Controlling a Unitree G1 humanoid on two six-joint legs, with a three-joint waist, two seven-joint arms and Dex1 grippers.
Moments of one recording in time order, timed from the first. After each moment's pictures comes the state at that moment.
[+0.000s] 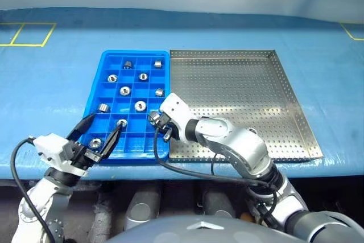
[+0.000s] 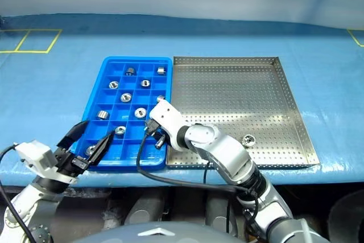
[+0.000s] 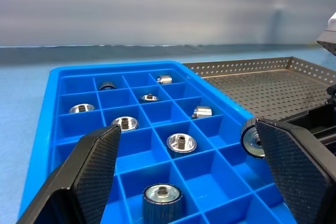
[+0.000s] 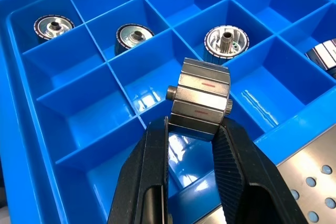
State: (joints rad) left arm 0.52 0.33 0.29 -0.59 -0.56 0.10 -0.59; right arm -0.42 -0.20 0.50 -0.49 0.30 1.17 0.34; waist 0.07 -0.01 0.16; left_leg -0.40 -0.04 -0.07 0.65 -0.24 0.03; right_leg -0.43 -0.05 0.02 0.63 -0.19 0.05
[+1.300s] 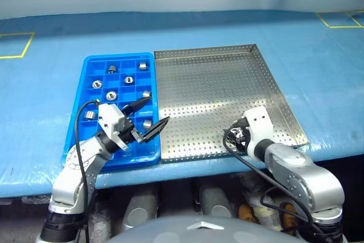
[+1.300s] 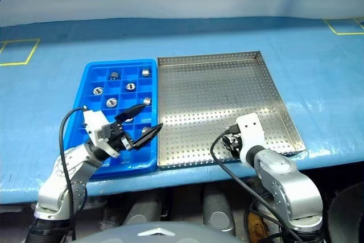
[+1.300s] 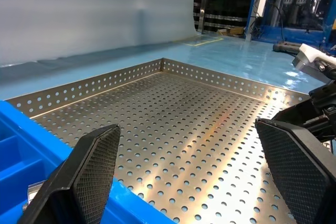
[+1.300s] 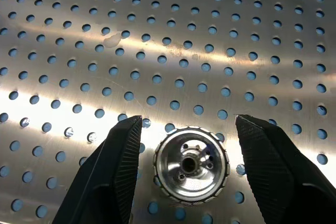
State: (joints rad) left arm 0.11 0.40 -0.01 -0.43 -0.49 0.21 -0.70; right arm 0.07 -0.37 -0.06 -0.77 0.28 1.26 0.21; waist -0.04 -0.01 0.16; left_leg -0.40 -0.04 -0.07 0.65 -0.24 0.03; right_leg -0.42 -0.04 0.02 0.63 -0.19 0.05
